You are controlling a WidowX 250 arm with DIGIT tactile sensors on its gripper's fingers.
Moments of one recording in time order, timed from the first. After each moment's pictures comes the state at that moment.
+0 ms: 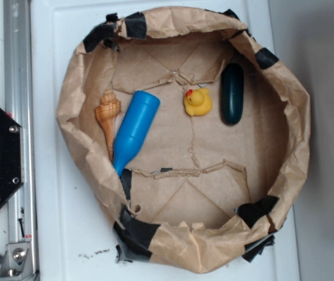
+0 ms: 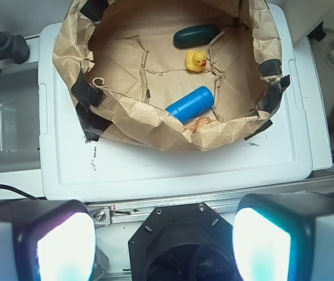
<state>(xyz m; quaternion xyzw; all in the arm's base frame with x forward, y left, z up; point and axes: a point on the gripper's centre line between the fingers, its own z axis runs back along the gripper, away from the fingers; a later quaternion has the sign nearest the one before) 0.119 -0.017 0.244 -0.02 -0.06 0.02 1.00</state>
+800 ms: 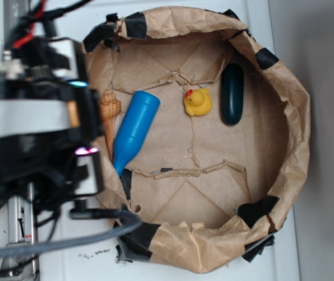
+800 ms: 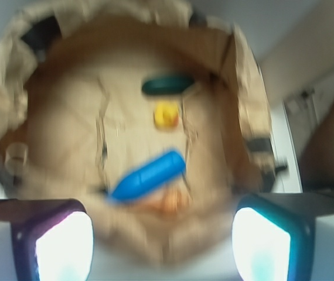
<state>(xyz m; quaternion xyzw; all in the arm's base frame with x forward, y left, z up) 0.198 0.000 0.186 0.08 -0.15 0.00 0.98</state>
